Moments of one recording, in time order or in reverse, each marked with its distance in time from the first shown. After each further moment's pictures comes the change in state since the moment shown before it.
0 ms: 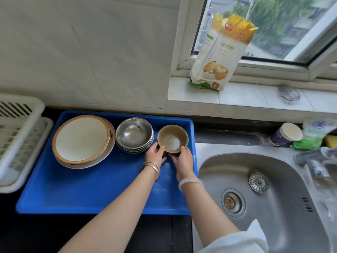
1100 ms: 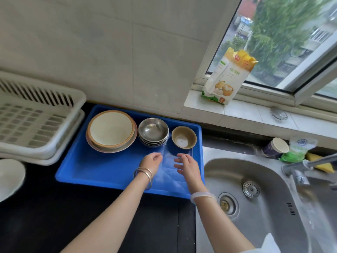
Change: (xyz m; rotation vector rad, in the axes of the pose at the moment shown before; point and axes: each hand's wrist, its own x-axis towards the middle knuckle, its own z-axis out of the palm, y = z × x) left_hand -0.076 0.015 -0.082 0.515 -0.009 0.109; right_hand -0.093 0.005 -0.007 -0.619 -0.140 -0.187
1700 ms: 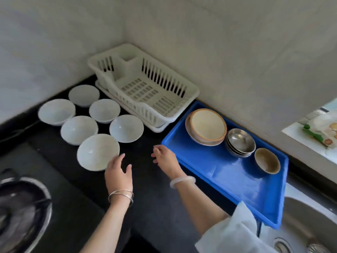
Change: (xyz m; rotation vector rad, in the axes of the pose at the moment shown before) left_hand -0.165 -0.164 -0.235 0.059 1.035 -0.044; right_hand -0.123 0.010 0.286 -0.601 -0.674 -0.216
